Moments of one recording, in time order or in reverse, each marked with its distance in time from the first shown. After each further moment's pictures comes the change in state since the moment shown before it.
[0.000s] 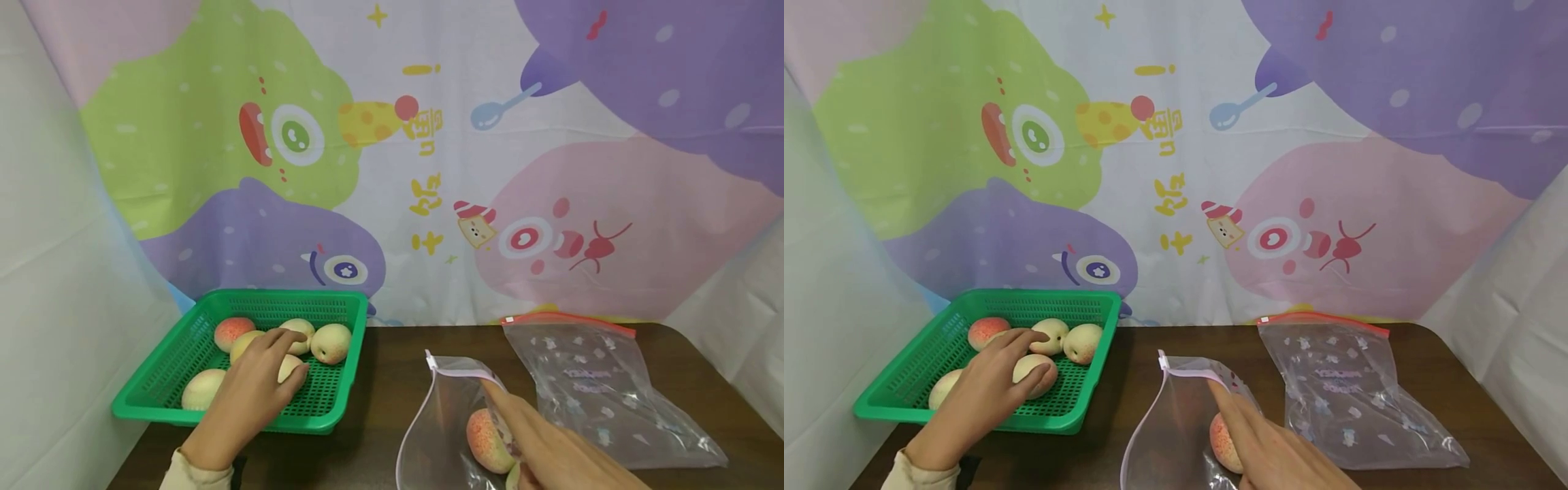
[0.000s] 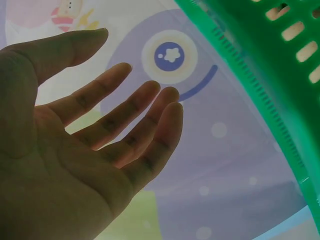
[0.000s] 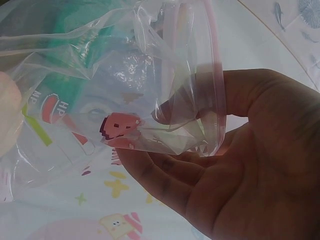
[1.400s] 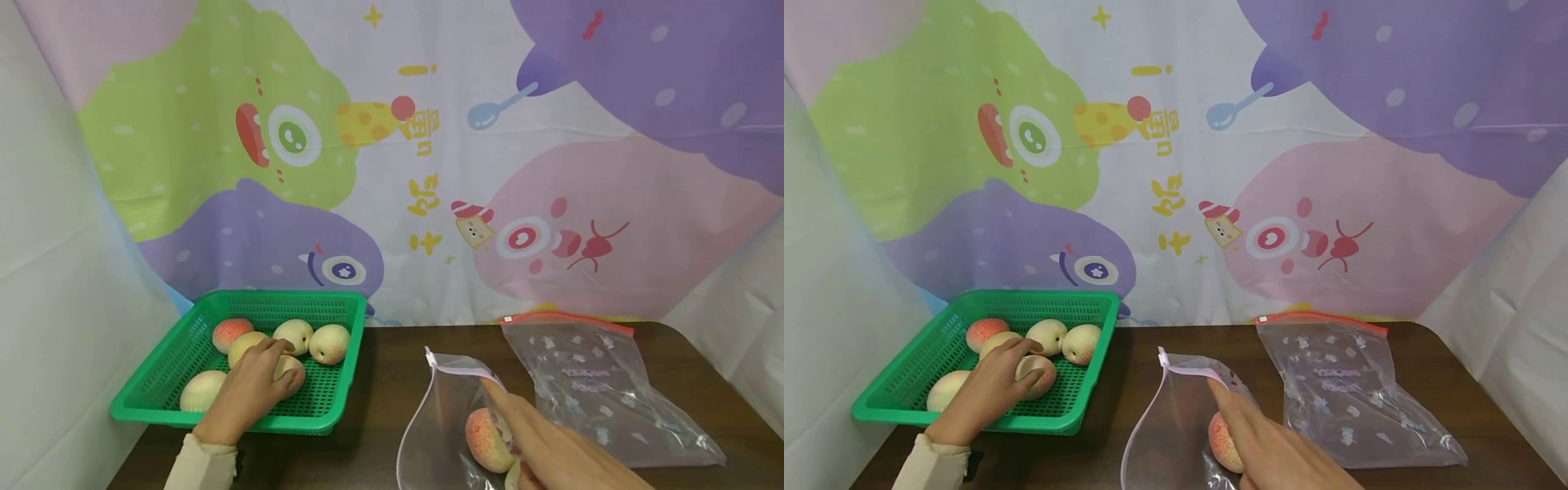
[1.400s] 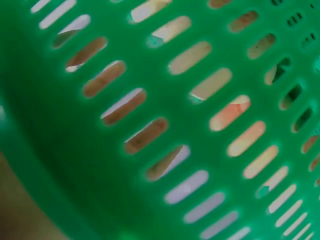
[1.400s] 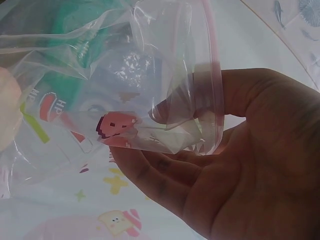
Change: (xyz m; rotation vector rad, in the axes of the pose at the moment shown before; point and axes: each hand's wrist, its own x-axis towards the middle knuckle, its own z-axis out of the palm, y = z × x) left_hand 0.002 -0.046 0.034 -0.037 -0.118 -0.070; right_hand -0.002 0.002 -0.003 0.019 -0.019 0.025
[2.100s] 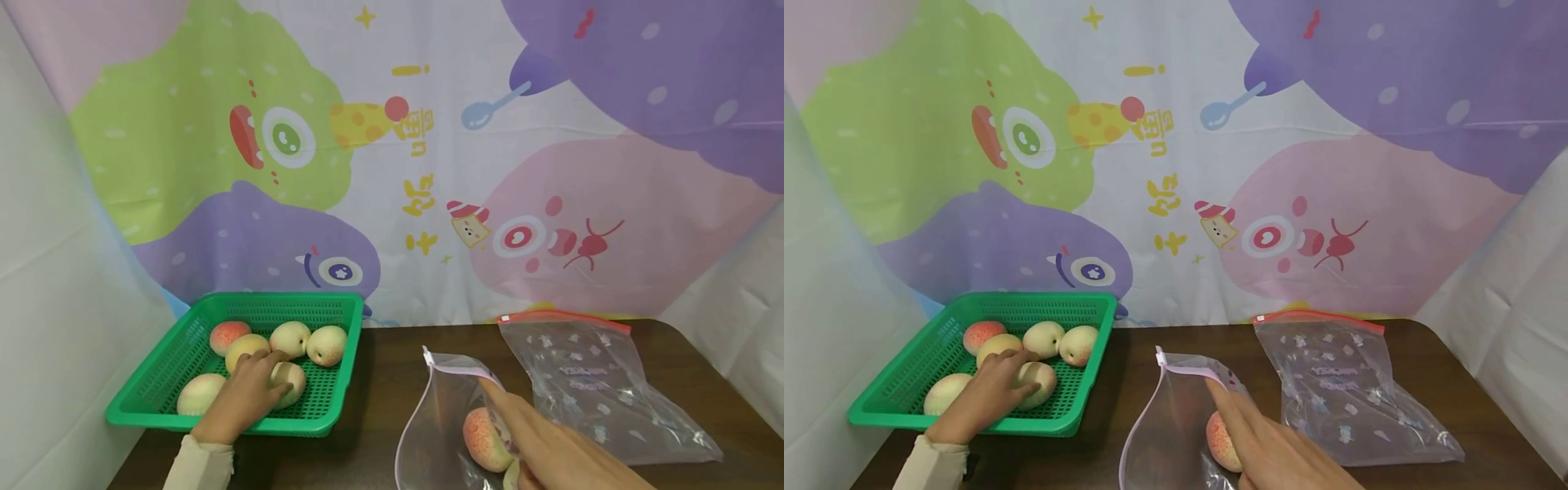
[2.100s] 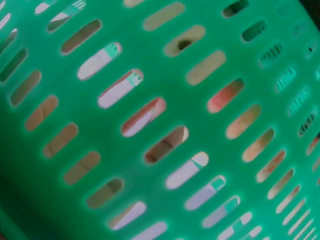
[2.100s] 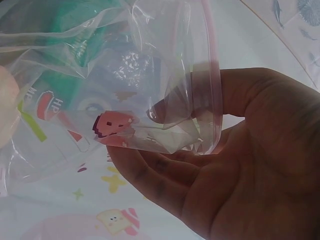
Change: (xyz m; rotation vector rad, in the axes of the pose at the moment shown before) left_hand -0.004 -0.016 0.010 0.026 -0.141 -0.085; right_hand -0.001 0.001 -0.003 -0.035 0.010 0.015
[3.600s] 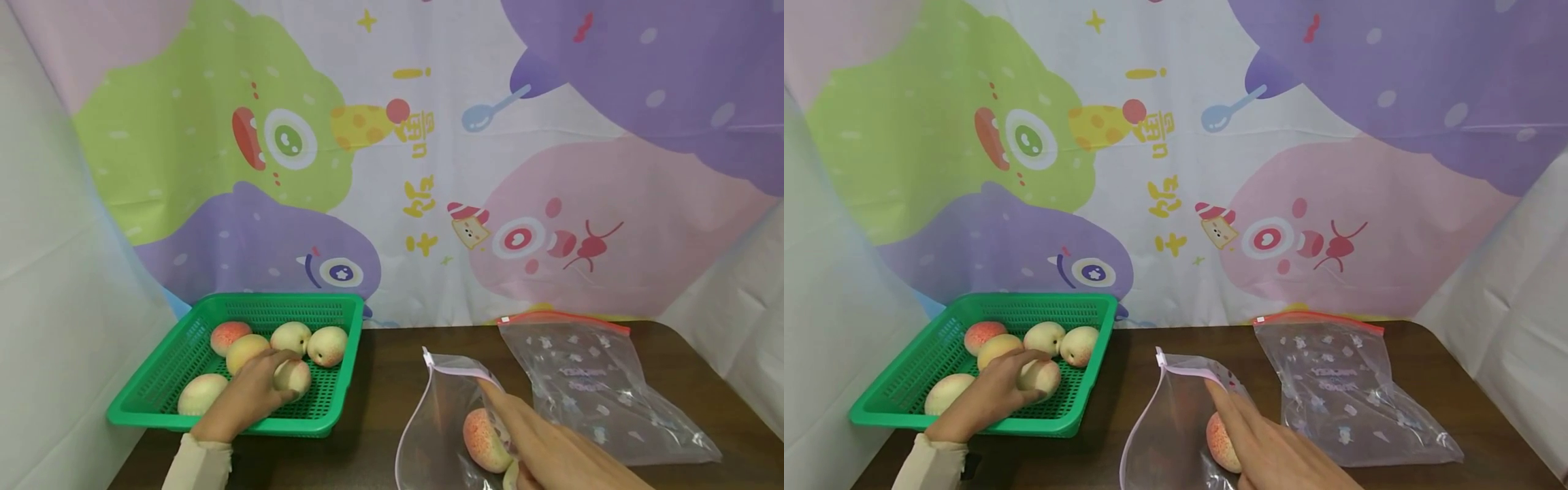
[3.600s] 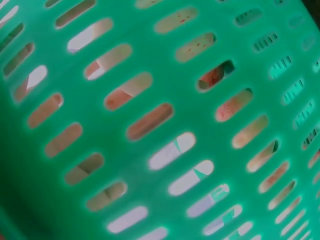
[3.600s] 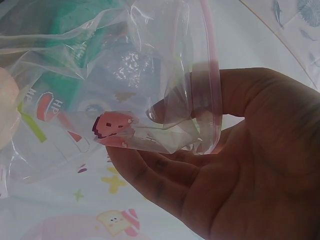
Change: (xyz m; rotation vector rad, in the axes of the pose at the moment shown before) left_hand 0.004 -0.003 -0.001 -0.103 0.019 0.124; right_hand 0.000 -0.003 -0.001 0.023 -0.018 0.030
